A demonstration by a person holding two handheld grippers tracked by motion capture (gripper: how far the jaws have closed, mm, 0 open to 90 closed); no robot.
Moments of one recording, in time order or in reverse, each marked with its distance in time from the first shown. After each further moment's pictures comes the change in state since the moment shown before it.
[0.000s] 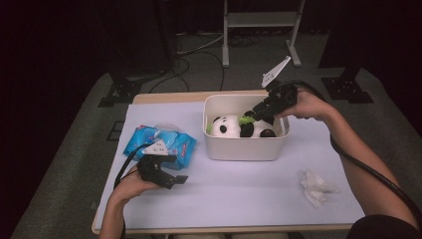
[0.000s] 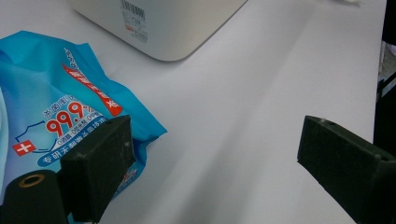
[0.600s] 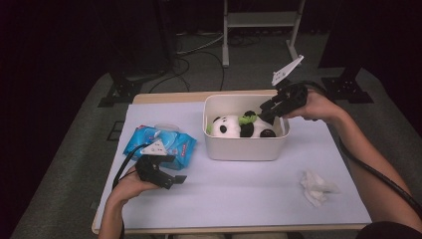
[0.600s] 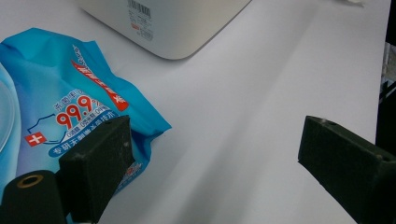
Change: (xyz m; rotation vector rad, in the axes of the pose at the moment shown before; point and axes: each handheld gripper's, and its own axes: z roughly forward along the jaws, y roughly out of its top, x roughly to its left) left arm 0.001 -0.002 -0.004 -0.011 0.012 -0.011; right arm 0.004 -0.014 -0.019 -0.051 -0.021 0.028
